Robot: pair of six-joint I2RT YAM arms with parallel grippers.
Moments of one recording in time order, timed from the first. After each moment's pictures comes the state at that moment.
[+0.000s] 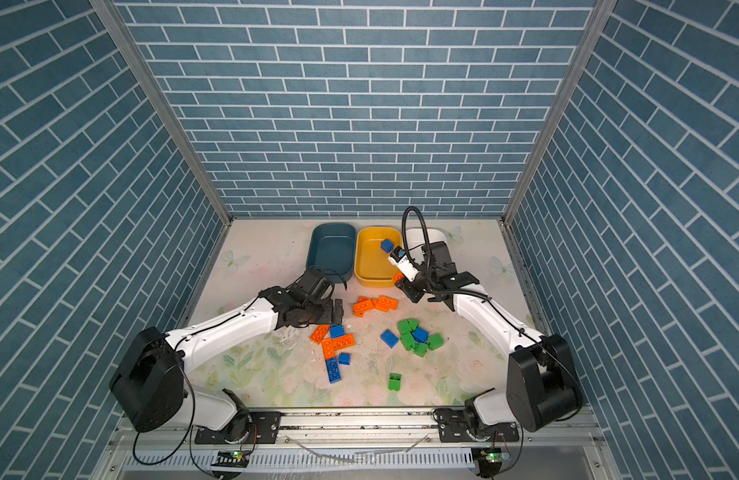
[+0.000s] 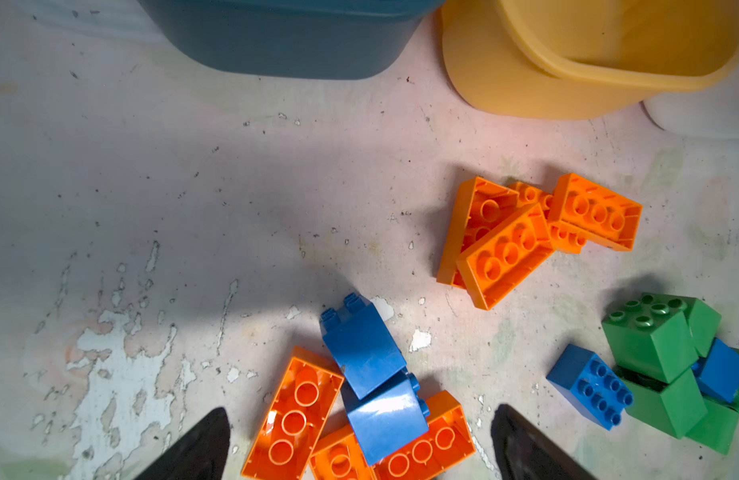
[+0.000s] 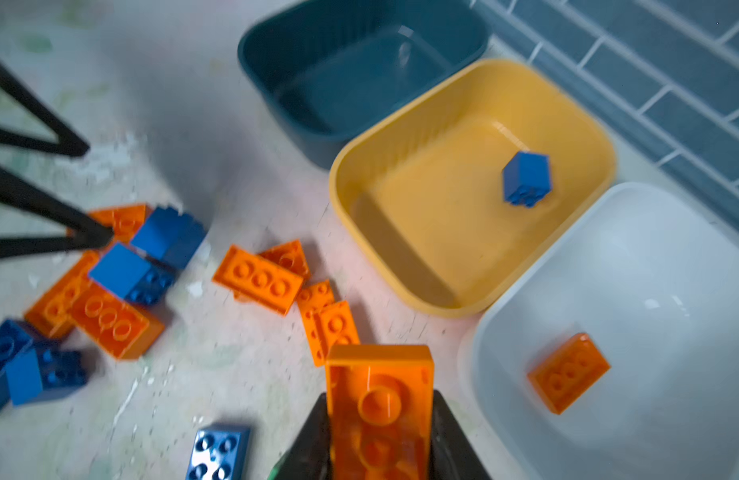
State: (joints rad) left arm -0.69 1.46 0.96 -0.60 -0.06 -0.66; right arm 0.42 1.39 0.98 -0.31 -0.35 -0.35
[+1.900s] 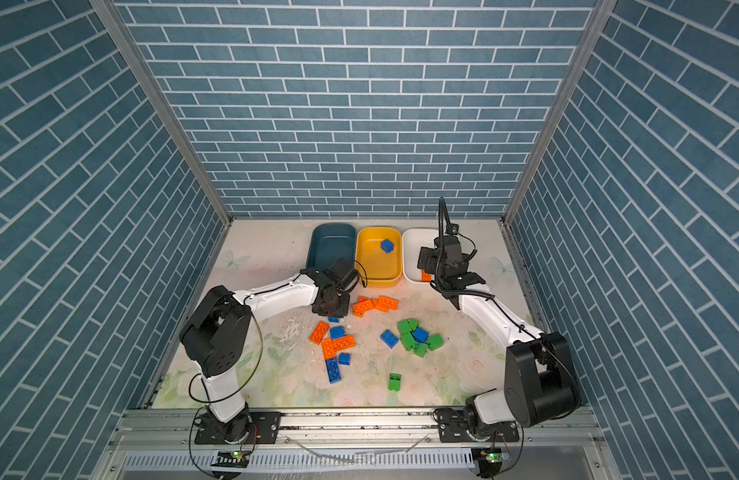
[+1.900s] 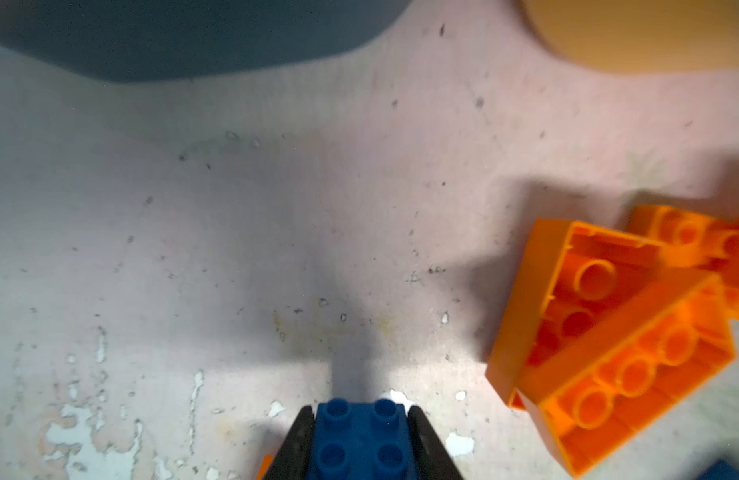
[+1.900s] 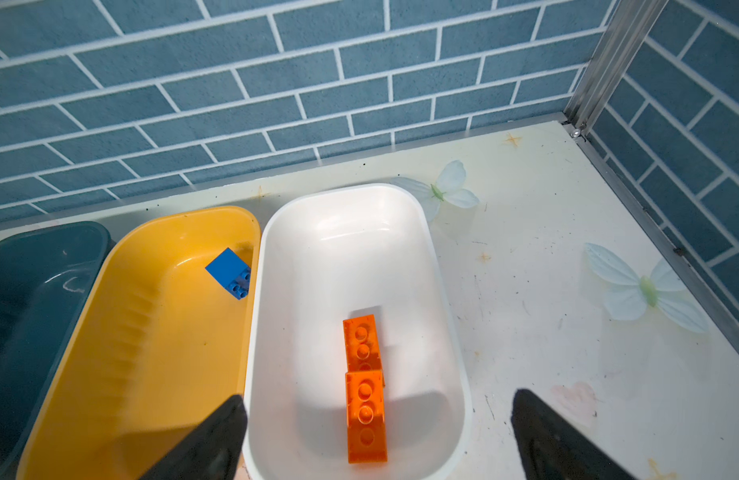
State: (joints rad) left arm -0.69 1.83 1.27 -0.74 -0.15 -0.57; right arm 0.36 1.42 0.97 -0.11 0.28 0.32
